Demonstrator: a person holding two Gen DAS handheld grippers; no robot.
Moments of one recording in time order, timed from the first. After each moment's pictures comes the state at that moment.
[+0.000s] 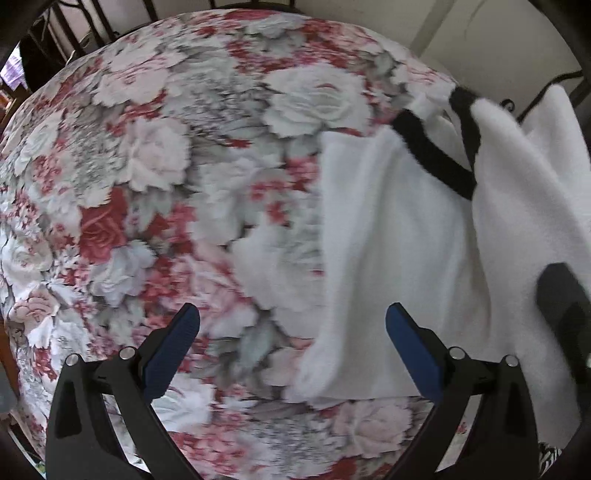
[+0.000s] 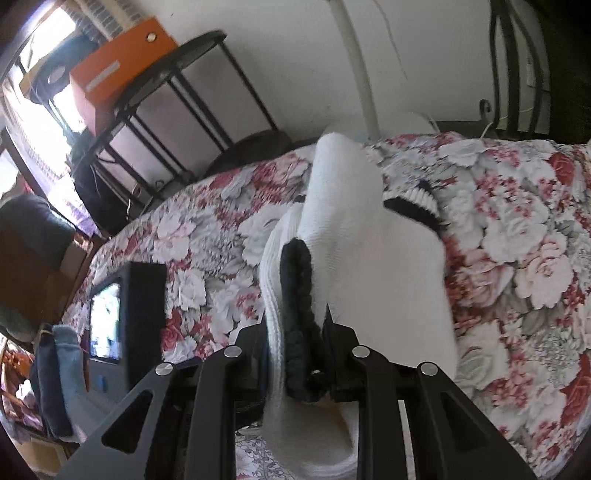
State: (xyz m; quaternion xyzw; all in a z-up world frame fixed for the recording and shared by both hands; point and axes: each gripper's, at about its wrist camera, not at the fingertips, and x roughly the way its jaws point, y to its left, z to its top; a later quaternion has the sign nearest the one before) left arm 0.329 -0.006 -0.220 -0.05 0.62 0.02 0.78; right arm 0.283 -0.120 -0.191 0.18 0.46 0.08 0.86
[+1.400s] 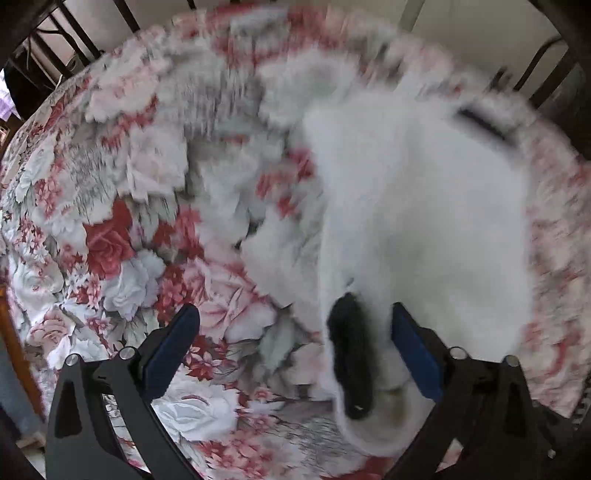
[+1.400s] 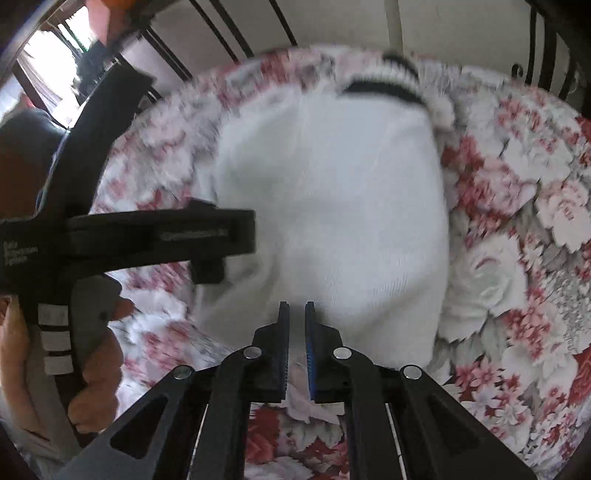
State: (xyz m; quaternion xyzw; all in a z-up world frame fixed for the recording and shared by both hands) left arm 0.326 0.041 -0.284 0.02 0.64 0.01 0.77; right arm 0.239 -0.114 -0.265 0.10 0.59 0.13 0.79
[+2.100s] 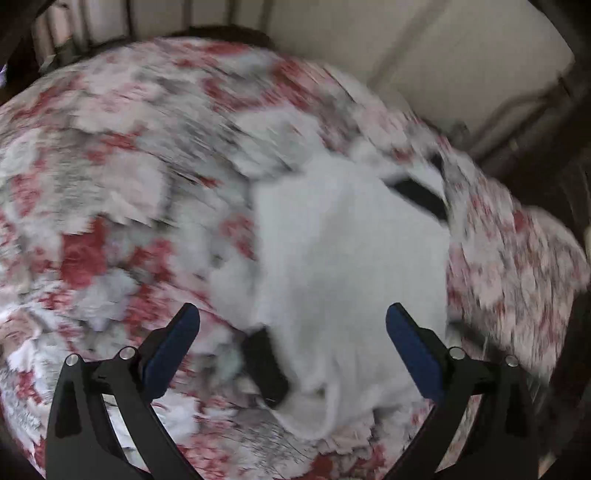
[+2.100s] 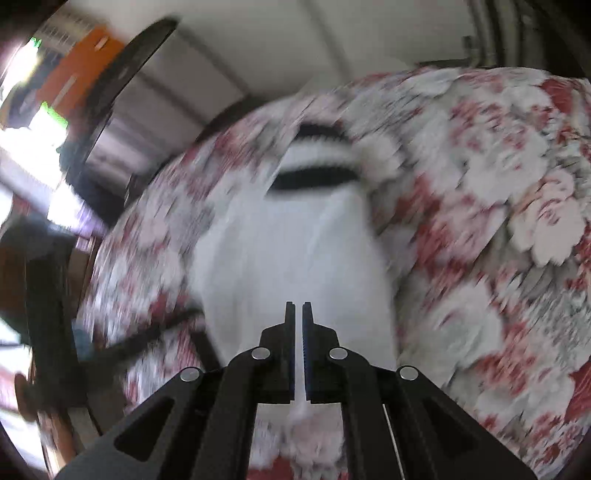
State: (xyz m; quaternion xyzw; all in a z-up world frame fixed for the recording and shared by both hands) left arm 0.323 0.055 -0.237 -0.09 0.59 -0.09 0.80; right arm 0.290 -0.187 -0.236 0.25 0.53 0.08 0.81
